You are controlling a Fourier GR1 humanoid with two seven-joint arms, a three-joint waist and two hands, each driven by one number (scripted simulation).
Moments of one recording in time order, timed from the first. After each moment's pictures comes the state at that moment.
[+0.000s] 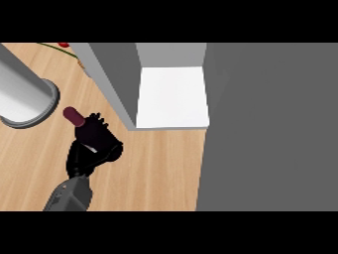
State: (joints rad) left arm -0.30 0.02 0.26 -0.72 0.29 -0.10 -0.46; right arm 0.12 -0.24 0.40 -2.53 -0.05 -0.09 0.47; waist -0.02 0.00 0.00
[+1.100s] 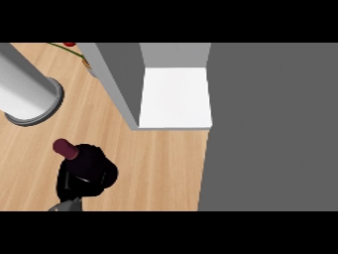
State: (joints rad) left arm -0.10 0.03 0.16 -0.90 0.27 -0.21 -0.70; right arm 0.15 -0.24 0.36 -2.52 -0.06 -0.07 0.42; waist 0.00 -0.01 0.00
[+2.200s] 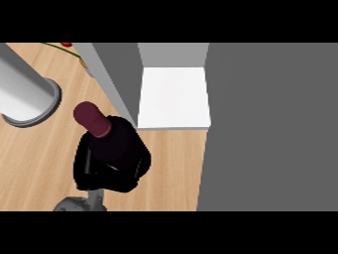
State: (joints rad) left arm -0.07 0.00 -0.27 -1.61 0.31 0.22 -0.24; right arm 0.15 -0.22 0.33 -2.51 -0.07 -0.03 0.41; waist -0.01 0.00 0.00
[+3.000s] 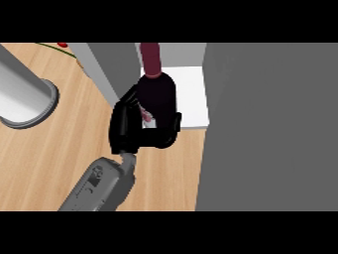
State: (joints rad) left arm -0.40 0.00 -0.37 -1.38 0.39 0.56 -0.16; right arm 0.12 -0.21 0.27 -2.51 -0.08 0.00 0.45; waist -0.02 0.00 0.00
